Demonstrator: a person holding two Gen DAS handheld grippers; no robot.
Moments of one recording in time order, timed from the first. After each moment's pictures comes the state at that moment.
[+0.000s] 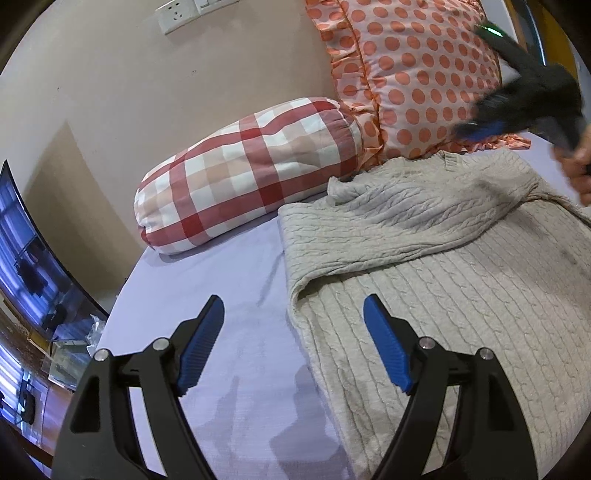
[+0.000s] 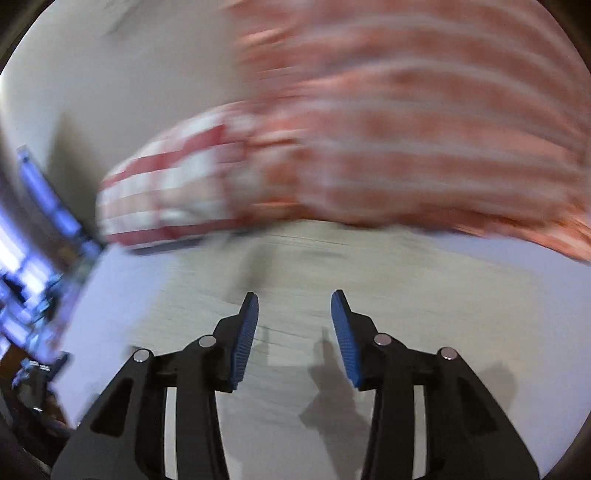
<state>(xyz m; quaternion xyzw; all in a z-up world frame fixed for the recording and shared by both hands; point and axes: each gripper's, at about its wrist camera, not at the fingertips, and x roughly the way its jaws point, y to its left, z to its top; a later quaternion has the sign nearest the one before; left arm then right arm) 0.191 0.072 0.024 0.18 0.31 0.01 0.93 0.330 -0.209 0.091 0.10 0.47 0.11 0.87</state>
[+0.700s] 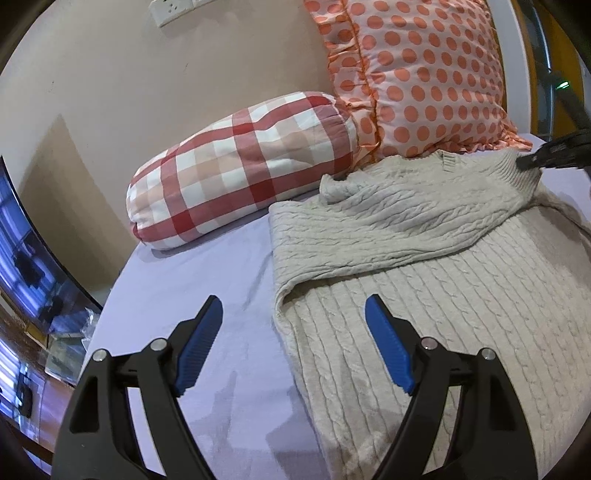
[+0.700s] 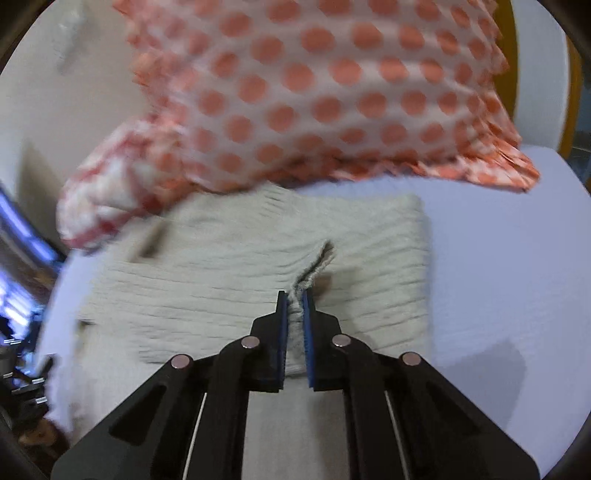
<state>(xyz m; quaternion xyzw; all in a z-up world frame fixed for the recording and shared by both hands) 0.203 0.064 0.029 0.16 0.33 0.02 0.93 0.288 -0.266 0.085 0.13 0.44 0.16 0.87</state>
